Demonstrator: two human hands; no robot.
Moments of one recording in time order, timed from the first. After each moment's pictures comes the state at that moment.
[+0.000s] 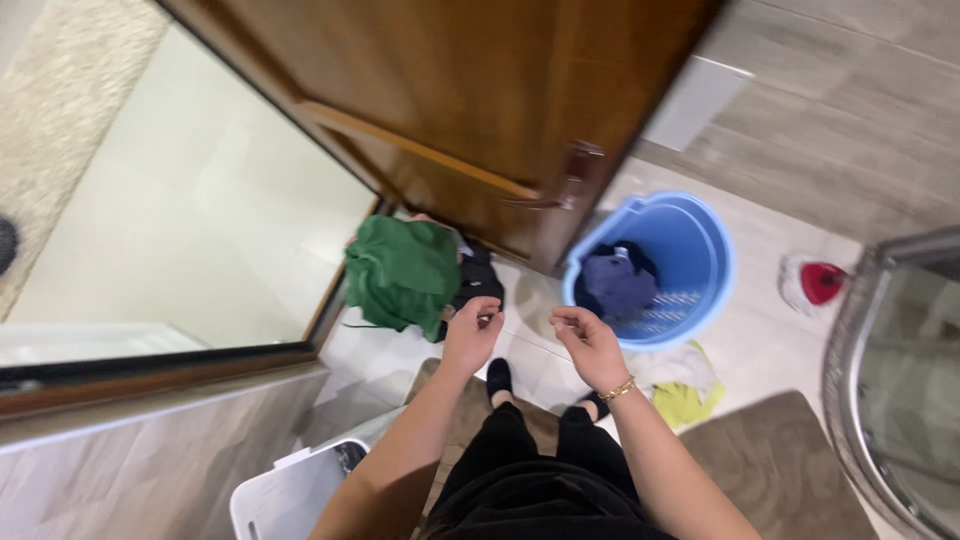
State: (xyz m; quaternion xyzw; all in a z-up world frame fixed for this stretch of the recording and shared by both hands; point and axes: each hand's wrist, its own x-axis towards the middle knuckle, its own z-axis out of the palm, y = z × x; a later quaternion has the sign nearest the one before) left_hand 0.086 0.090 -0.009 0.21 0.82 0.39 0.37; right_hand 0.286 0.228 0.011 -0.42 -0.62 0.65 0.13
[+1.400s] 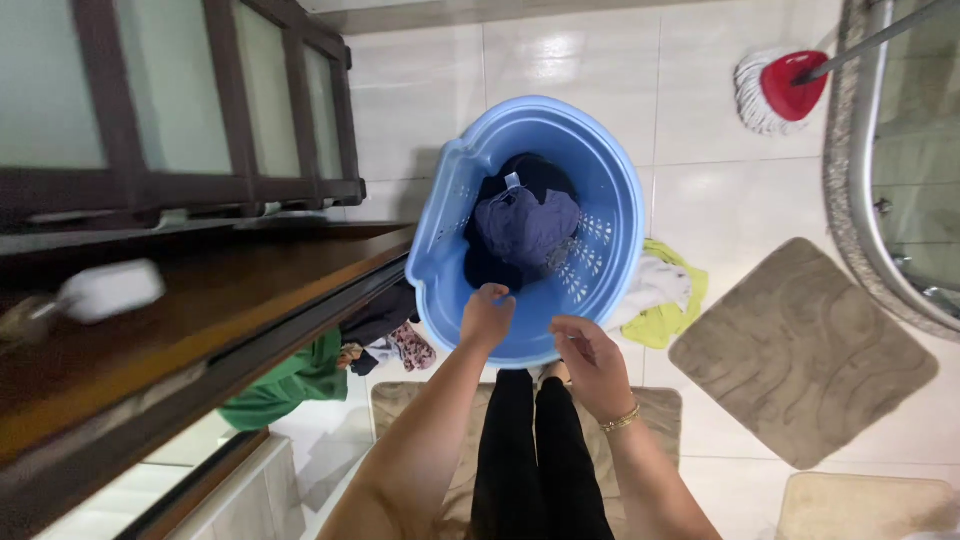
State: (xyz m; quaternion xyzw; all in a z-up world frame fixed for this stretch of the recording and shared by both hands) left_hand 0.249 0.364 -0.369 0.30 0.79 0.12 0.52; right_hand 0.446 0.398 -0.205 -0.64 -0.40 0.63 0.19
